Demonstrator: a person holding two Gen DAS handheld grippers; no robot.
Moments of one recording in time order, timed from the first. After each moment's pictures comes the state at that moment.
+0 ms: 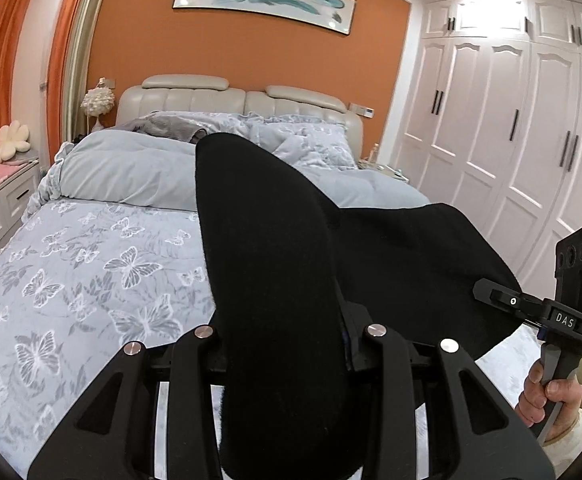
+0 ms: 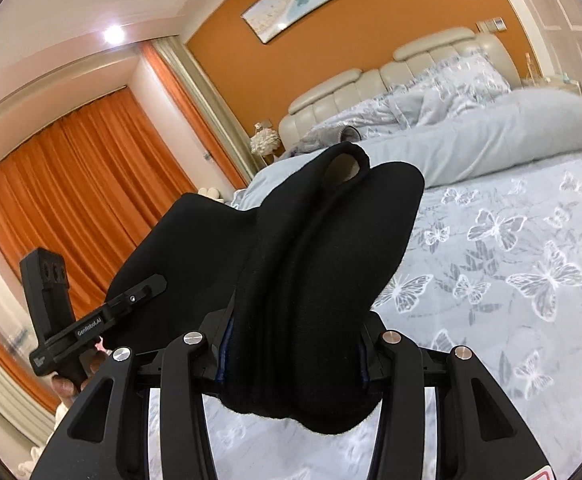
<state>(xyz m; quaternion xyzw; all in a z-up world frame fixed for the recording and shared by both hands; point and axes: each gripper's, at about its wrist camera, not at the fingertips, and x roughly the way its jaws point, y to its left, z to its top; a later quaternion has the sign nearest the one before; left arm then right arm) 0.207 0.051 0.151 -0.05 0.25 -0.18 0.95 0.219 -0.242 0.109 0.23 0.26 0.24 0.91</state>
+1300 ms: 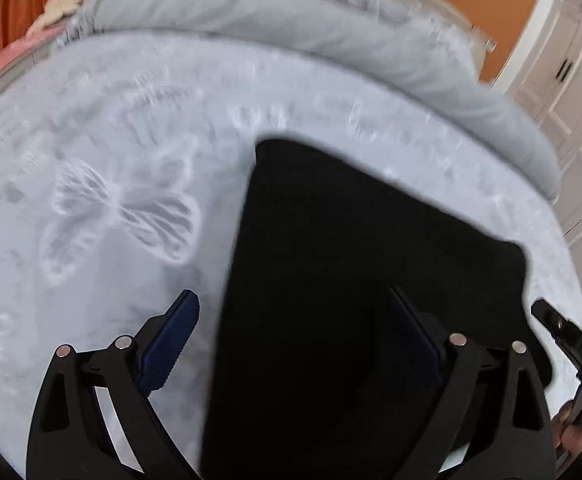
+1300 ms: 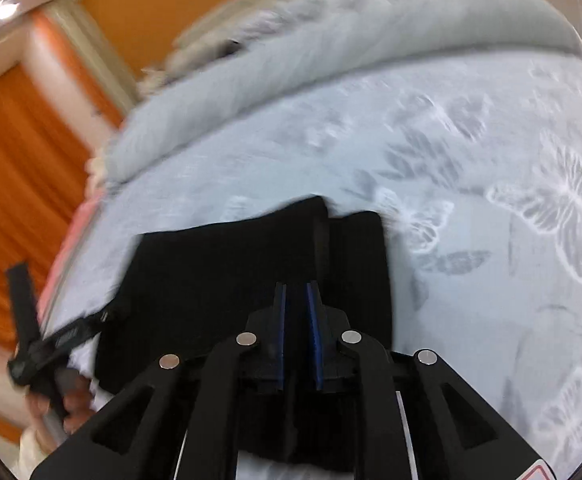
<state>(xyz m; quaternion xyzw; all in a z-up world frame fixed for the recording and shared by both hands) 0.377 0.072 -0.091 -0.11 0.43 -0.05 0.89 0.358 -0.240 -0.085 0.20 0.38 0.13 0.89</state>
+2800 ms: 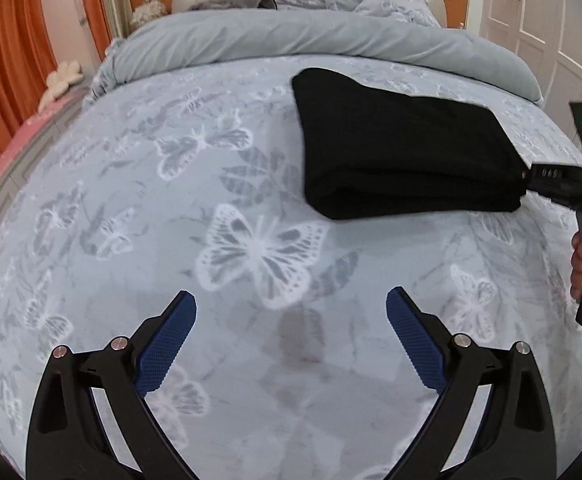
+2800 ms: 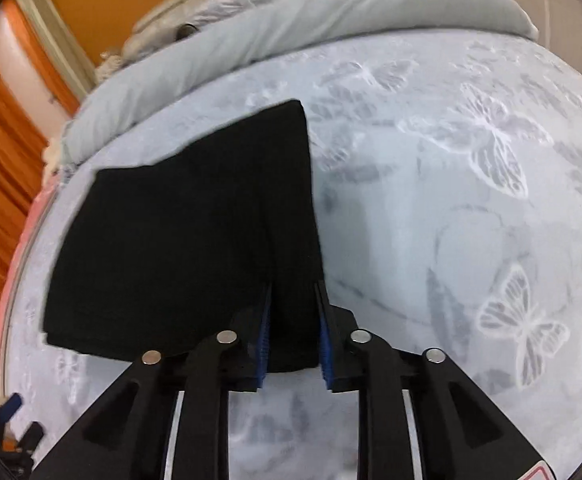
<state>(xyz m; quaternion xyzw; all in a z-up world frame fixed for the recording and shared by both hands) 0.183 0.056 -0.075 0.04 0.44 -0.03 0.90 0.317 -0.254 -0.109 0.18 0.44 0.03 0.88</state>
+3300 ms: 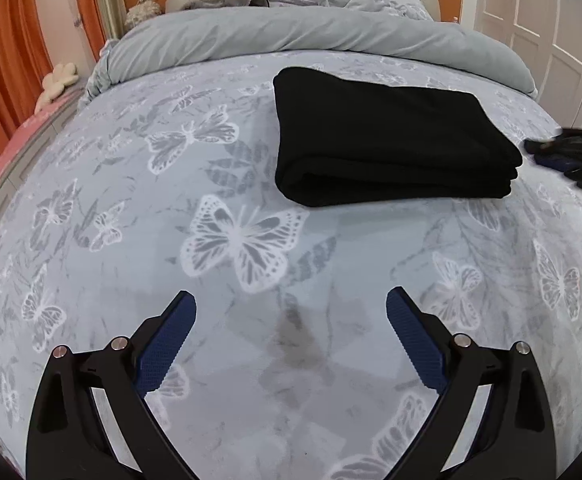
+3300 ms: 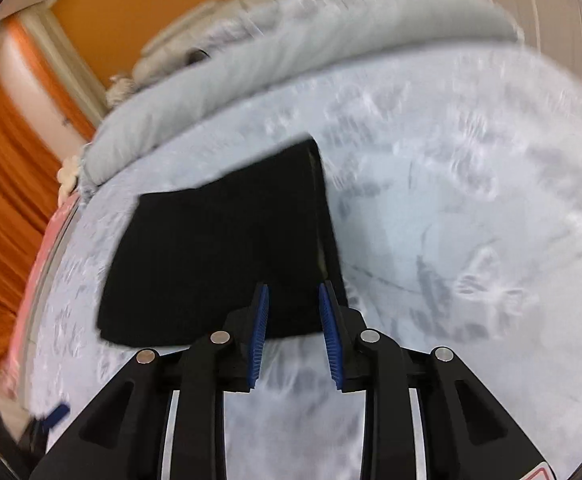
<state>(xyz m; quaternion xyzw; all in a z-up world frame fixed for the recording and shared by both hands) 0.169 0.041 -0.073 0.05 0.44 -0.03 0.90 0.261 -0.251 -0.051 0.19 0.40 0.03 0.90</state>
